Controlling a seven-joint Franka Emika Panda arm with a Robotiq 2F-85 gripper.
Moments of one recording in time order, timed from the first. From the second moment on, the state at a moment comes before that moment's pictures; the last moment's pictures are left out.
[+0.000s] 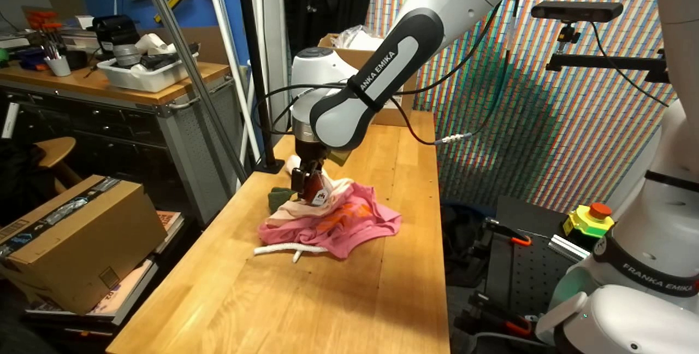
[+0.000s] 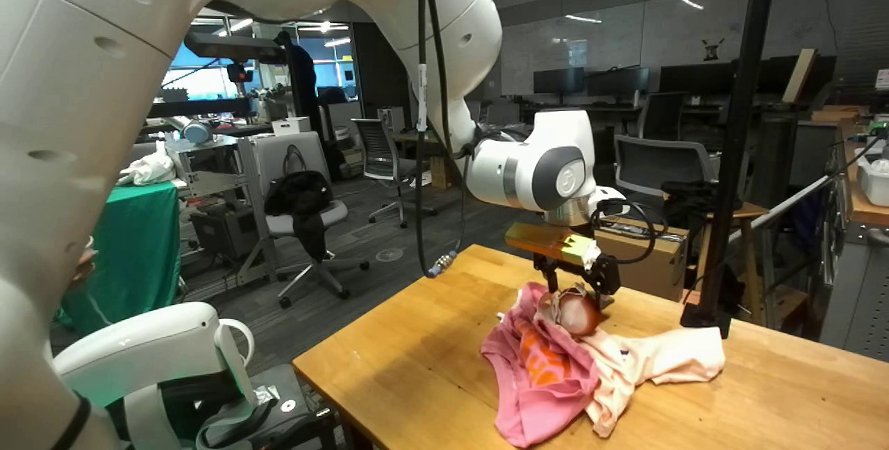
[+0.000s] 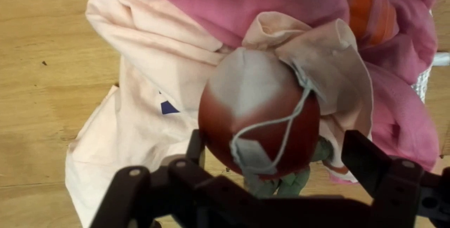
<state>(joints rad) 0.10 0.58 0.02 -1.90 -0.13 2.61 0.03</state>
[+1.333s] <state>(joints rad) 0.15 0.55 -0.03 -1.88 -0.26 2.45 0.03</state>
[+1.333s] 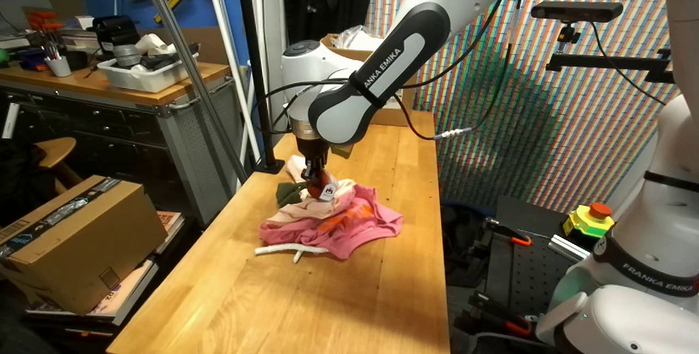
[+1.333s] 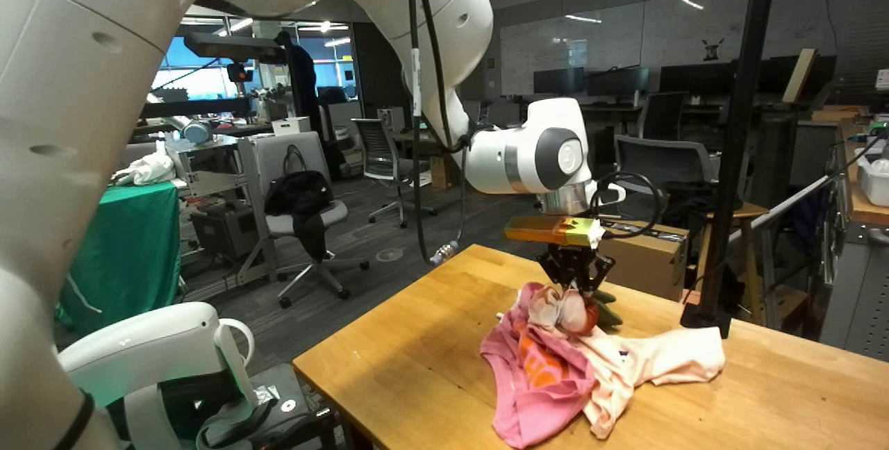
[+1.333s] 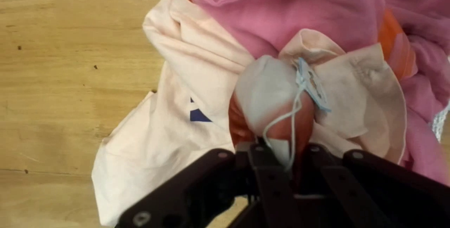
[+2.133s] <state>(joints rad) 0.17 0.34 -0.09 -1.87 -0.46 2.45 0.15</state>
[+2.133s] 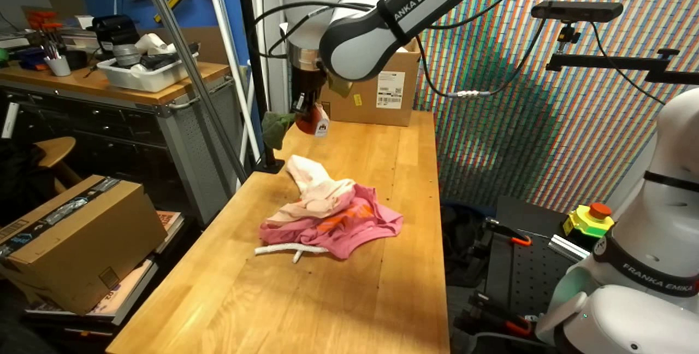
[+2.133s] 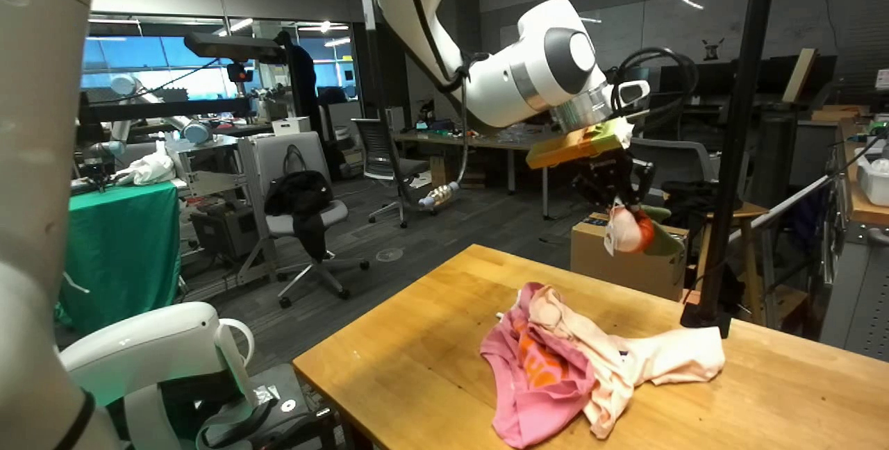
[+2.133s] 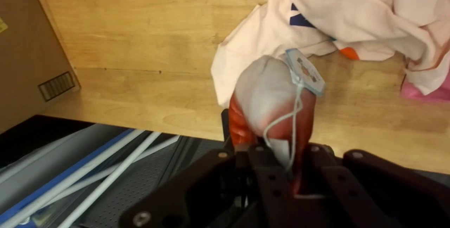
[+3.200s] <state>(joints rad) -0.03 0.26 -0.21 -1.87 -0.61 2.46 0.24</state>
